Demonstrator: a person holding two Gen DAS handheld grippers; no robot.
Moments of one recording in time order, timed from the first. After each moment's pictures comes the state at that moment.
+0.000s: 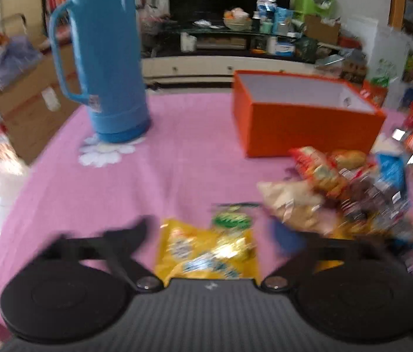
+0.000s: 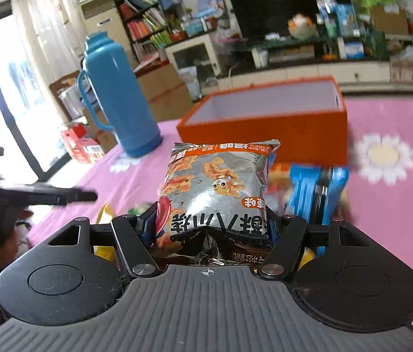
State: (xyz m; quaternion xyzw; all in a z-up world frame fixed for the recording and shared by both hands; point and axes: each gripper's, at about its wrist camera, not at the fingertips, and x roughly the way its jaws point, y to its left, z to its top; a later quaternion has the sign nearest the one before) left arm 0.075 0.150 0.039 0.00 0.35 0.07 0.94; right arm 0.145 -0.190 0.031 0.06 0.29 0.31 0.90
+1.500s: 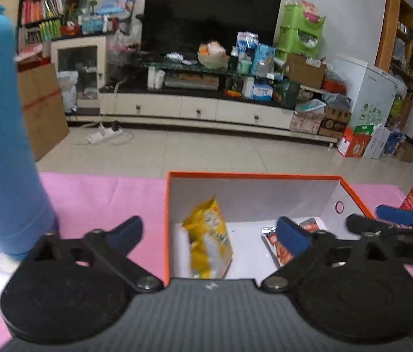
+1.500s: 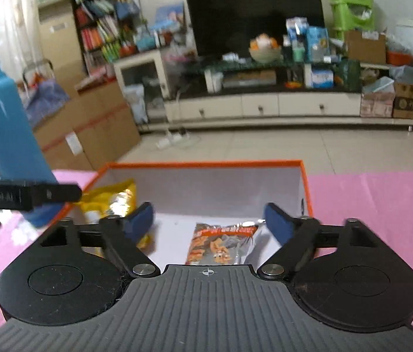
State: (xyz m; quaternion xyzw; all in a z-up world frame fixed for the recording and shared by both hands) left arm 0.304 0.114 0.076 -0.06 0.29 0.01 0.96; right arm 0.377 -0.164 0.049 0.03 0.26 0.22 0.94
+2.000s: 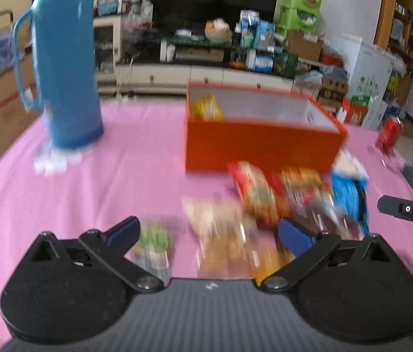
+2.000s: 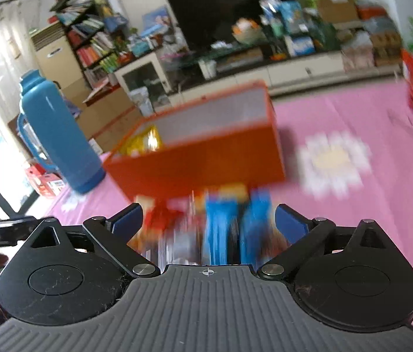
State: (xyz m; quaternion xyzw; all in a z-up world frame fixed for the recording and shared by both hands) left arm 0.091 0.088 0.040 -0.06 0.34 0.01 0.94; right arm 0.196 -0.245 0.005 0.14 0.31 0.22 0.92
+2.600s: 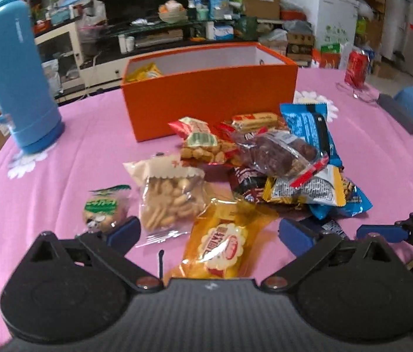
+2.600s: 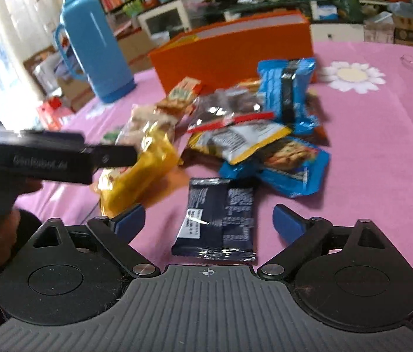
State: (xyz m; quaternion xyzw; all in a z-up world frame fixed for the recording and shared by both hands) left arm 0.090 0.025 0.015 0.05 0.38 -0.04 0.92; right arm 0.091 -0.202 -0.049 0.05 0.37 0.26 0.89
